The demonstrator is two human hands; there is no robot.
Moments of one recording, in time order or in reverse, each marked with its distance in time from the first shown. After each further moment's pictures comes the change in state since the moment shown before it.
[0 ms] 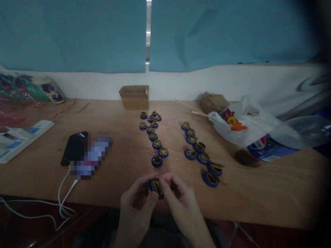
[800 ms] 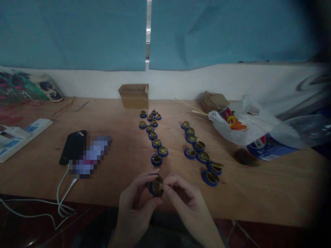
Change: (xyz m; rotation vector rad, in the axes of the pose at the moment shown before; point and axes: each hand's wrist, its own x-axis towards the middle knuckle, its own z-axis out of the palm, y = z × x) left_hand -0.001 -0.005 -0.001 -0.057 -0.034 0.117; right_hand -0.003 -0.015 -0.018 0.019 -0.115 -0.085
